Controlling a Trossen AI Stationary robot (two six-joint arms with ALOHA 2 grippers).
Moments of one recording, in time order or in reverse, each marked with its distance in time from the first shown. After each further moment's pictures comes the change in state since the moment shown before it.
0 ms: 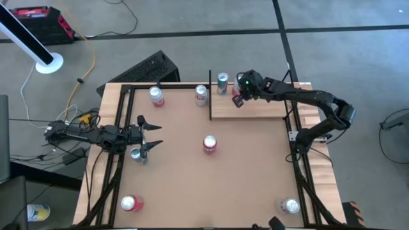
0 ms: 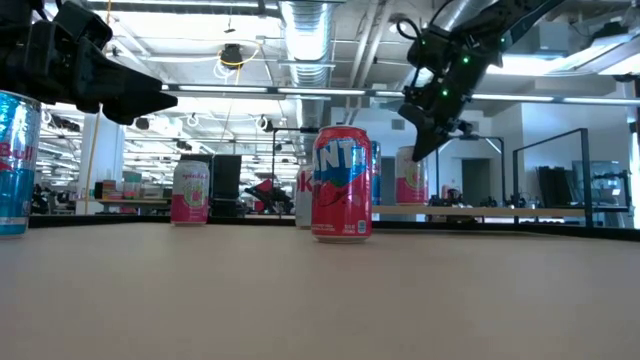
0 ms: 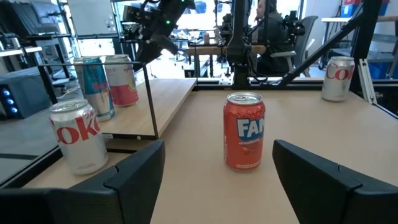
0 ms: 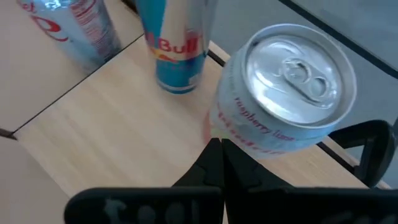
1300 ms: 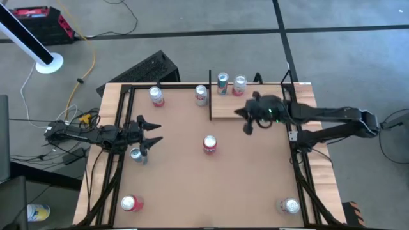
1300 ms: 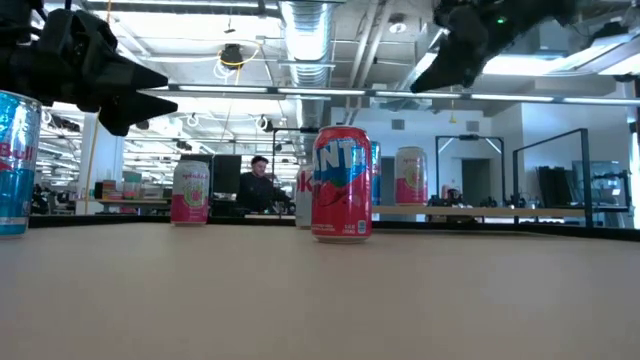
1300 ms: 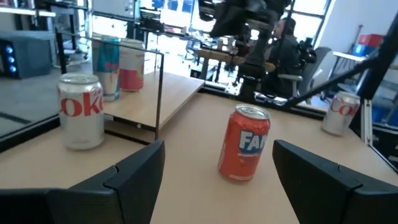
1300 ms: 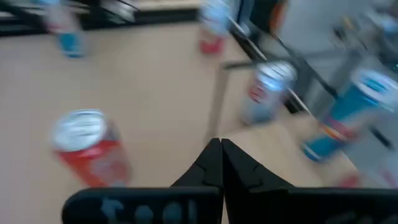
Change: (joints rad) left arm 0.000 0.000 0.000 0.014 -0.062 -0.218; right arm 0.403 -0.411 -0.240 0.207 -0.083 -0.148
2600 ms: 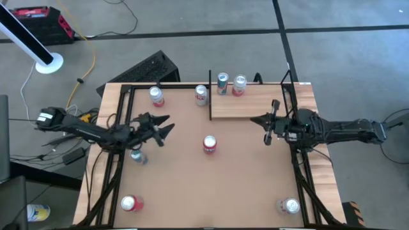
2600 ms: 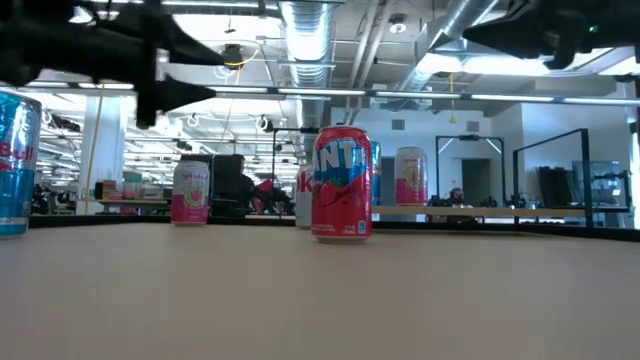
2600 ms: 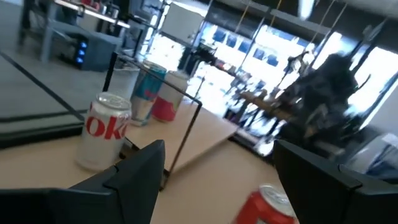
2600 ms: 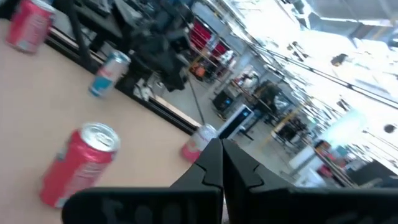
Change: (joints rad) left arm 0.015 0.776 0.148 0.741 -0.279 -0.136; right arm 0.131 -0.530 -0.441 0.447 -0.043 -0.674
